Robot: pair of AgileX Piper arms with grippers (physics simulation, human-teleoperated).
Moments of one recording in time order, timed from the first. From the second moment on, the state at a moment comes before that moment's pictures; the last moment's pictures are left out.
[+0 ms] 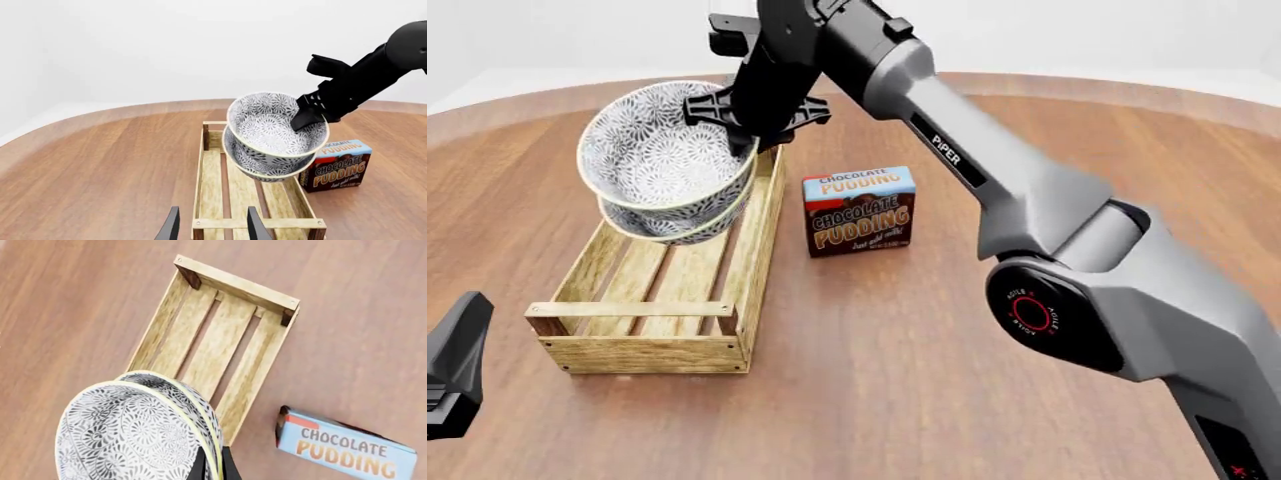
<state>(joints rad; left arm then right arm) 0.00 0.00 -0.01 0.00 0.00 0.77 2.45 -2.69 1.21 0.37</state>
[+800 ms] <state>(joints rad) 0.00 0.00 -0.01 0.00 0.00 0.85 2.26 -2.25 0.92 0.53</state>
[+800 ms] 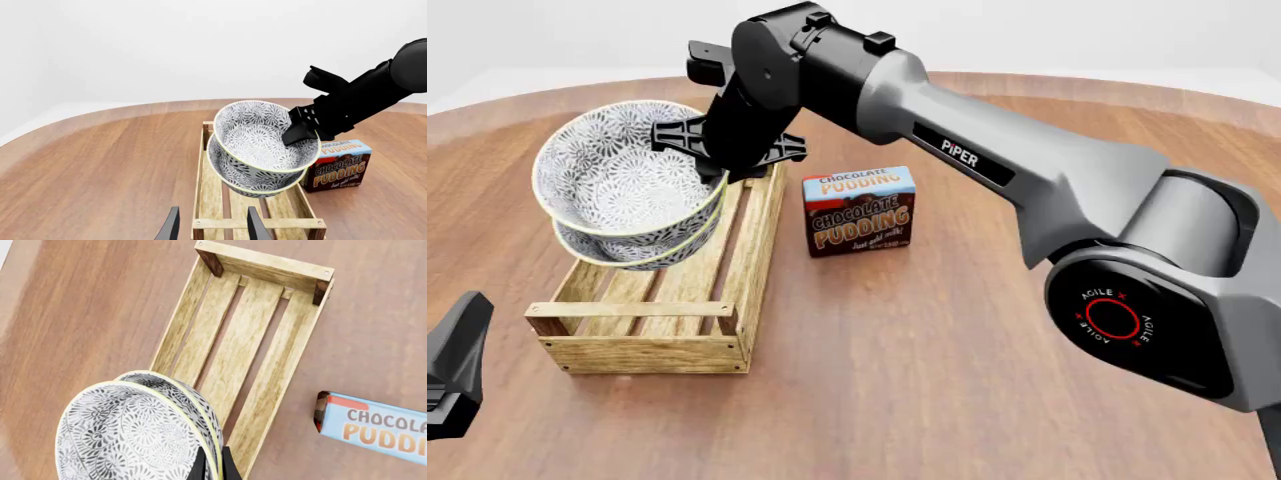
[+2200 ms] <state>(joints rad) 0.00 0.00 -0.01 0.00 0.00 0.79 2.35 -2.31 0.96 0.50</state>
